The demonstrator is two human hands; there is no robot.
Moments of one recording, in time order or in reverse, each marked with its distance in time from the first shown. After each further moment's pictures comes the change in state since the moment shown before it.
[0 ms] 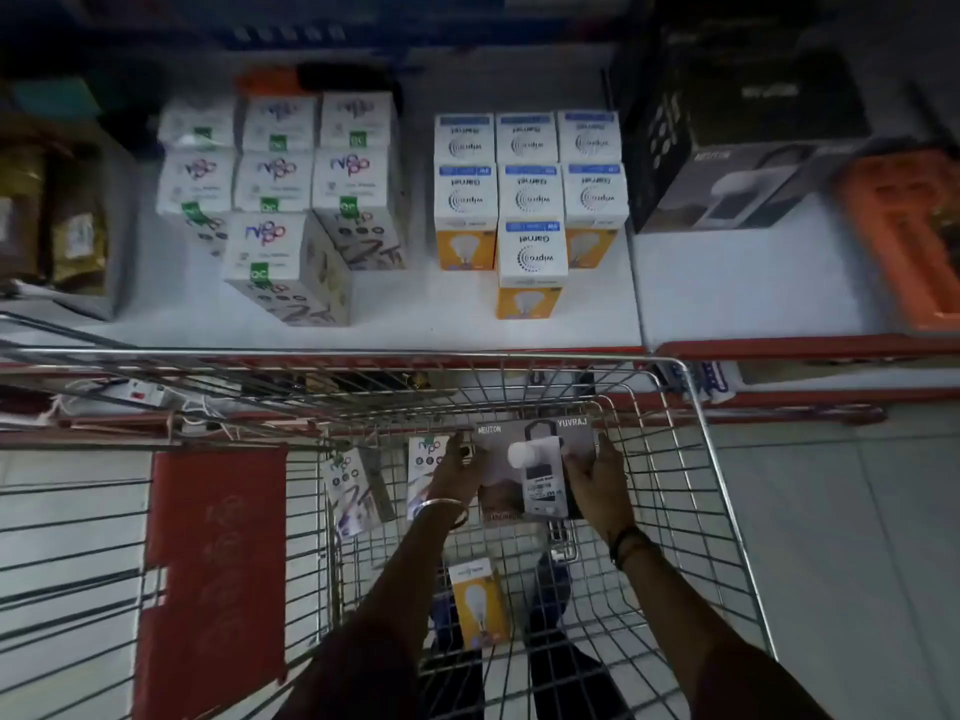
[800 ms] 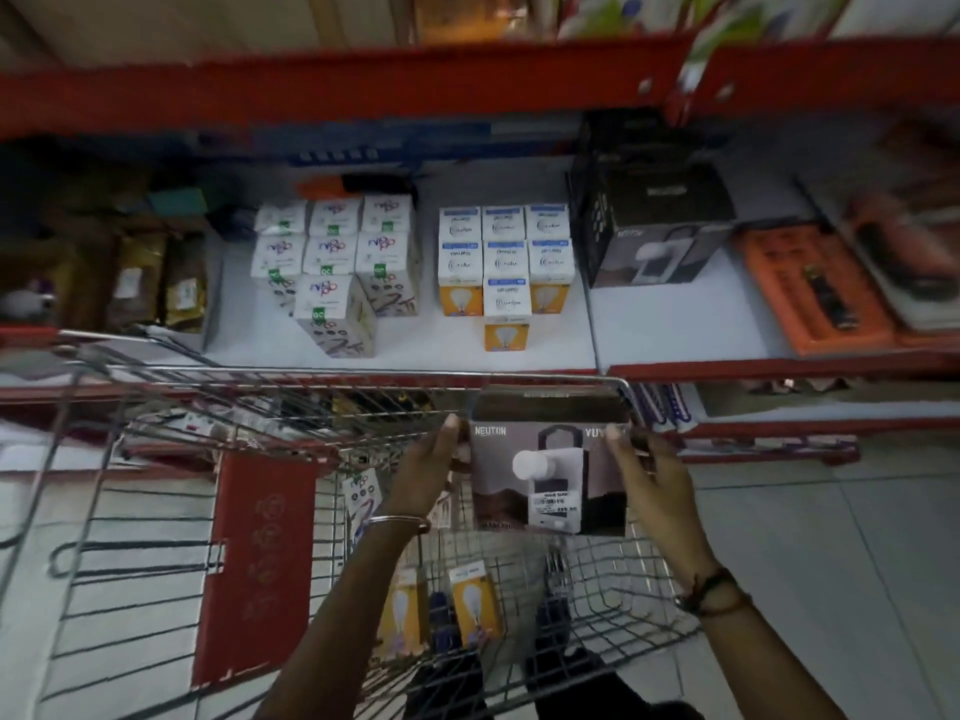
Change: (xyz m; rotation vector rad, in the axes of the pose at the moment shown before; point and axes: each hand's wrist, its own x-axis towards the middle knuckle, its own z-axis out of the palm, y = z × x) left_hand -0.178 0.140 -0.051 -0.069 0.049 0.294; right_hand -0.145 -0.146 -0.150 0.324 0.081 -0.143
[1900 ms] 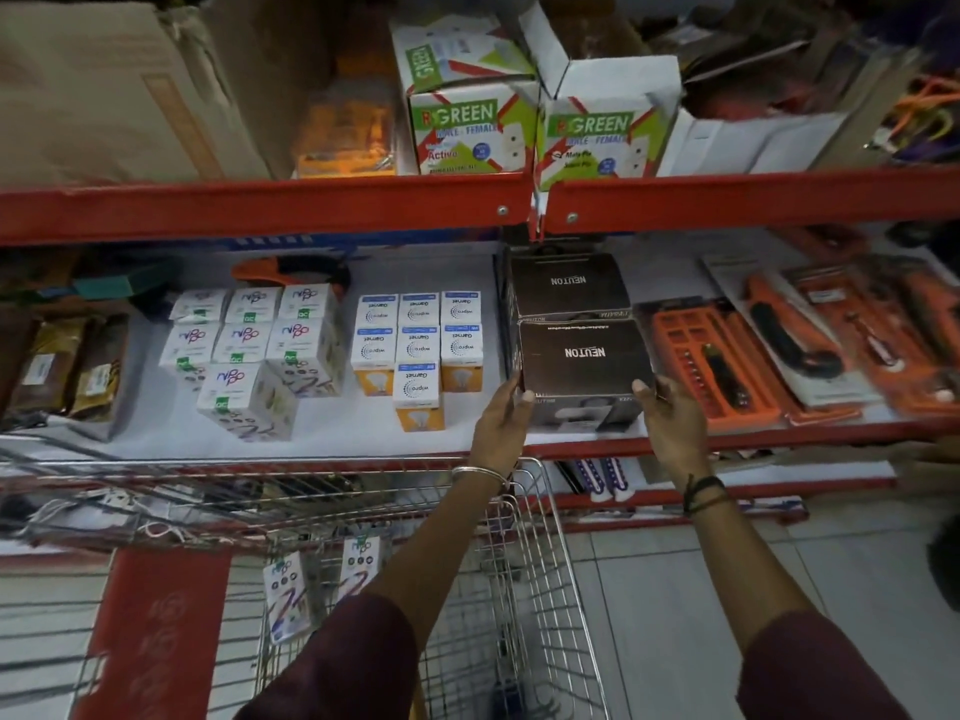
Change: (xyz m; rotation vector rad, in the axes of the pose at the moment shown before) left_hand 0.110 0.102 0.167 -0.089 -0.010 0.240; right_hand 0.164 -0.033 -0.123 -0.112 0.237 -0.121
